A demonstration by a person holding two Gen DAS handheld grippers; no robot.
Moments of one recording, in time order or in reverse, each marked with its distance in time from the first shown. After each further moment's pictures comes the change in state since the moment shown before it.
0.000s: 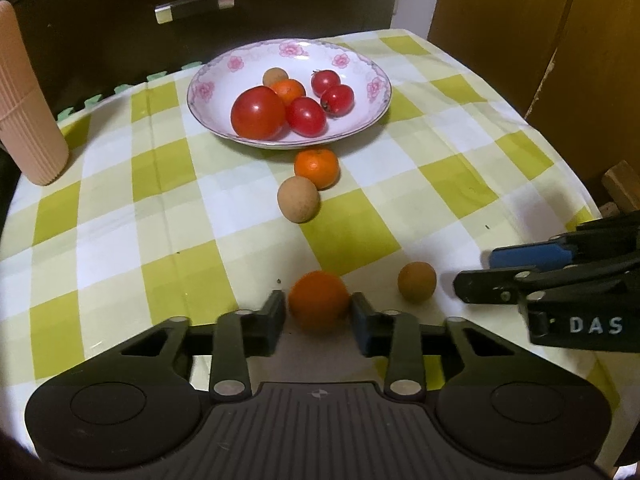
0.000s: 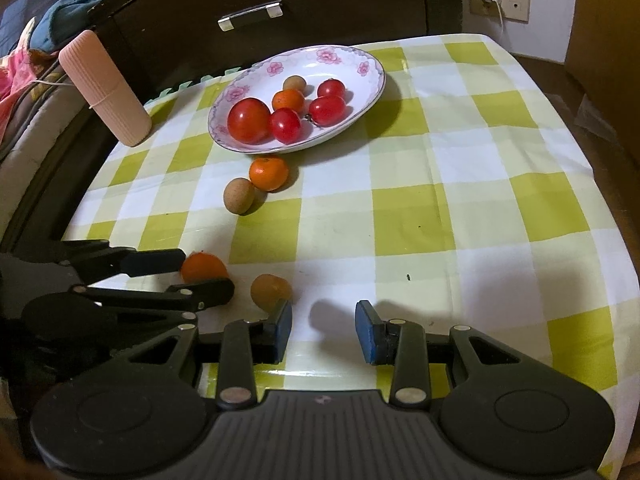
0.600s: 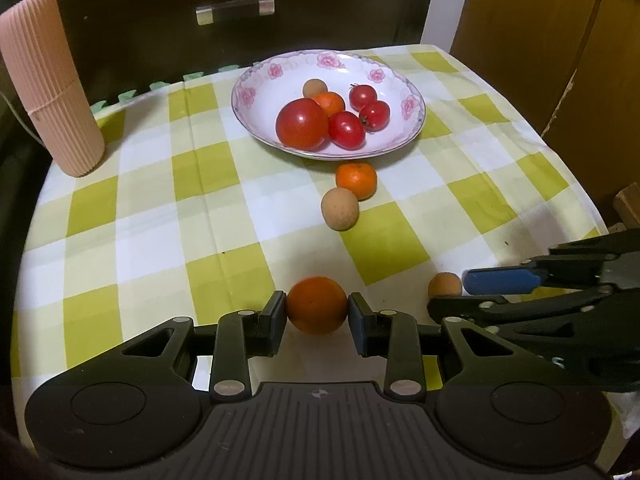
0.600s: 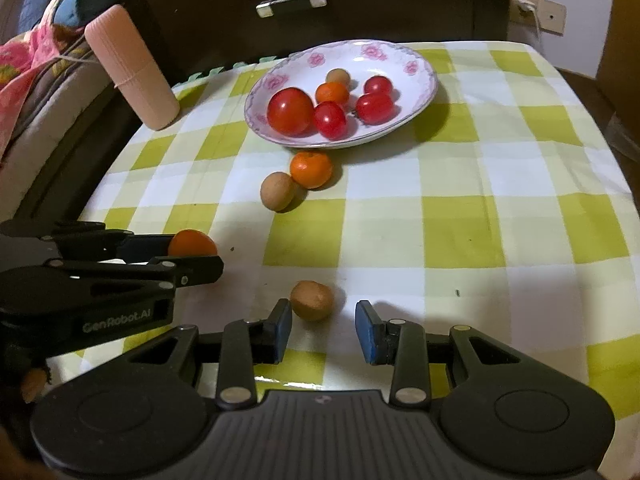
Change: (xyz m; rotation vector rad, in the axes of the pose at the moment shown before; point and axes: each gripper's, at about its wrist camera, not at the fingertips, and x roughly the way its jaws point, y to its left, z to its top) left arm -0.013 0.020 0.003 -0.051 0.000 0.034; right arm 0.019 0.024 0.004 -0.082 0.012 0.042
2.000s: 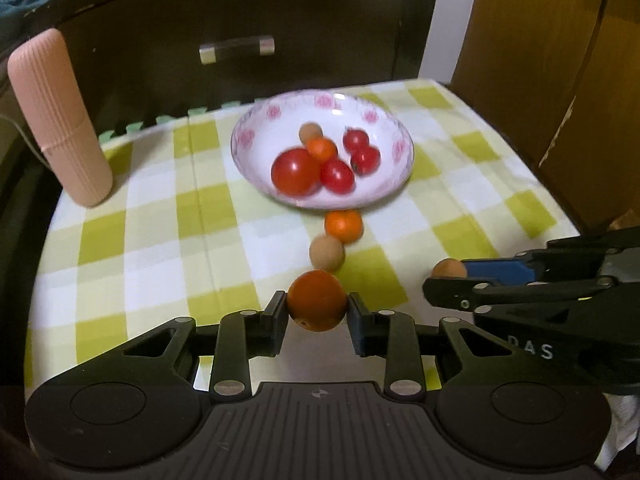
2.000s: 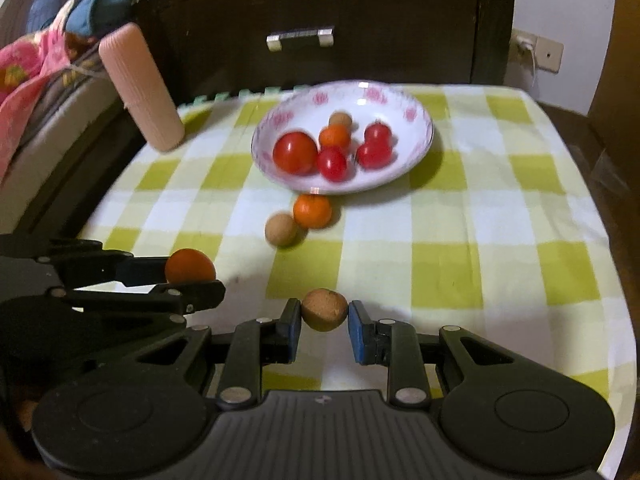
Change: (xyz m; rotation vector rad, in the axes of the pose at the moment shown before) left arm -0.020 -0.011 0.022 -0.027 -0.067 0.008; right arm -0.028 0.006 0.019 -0.028 -0.084 -0.044
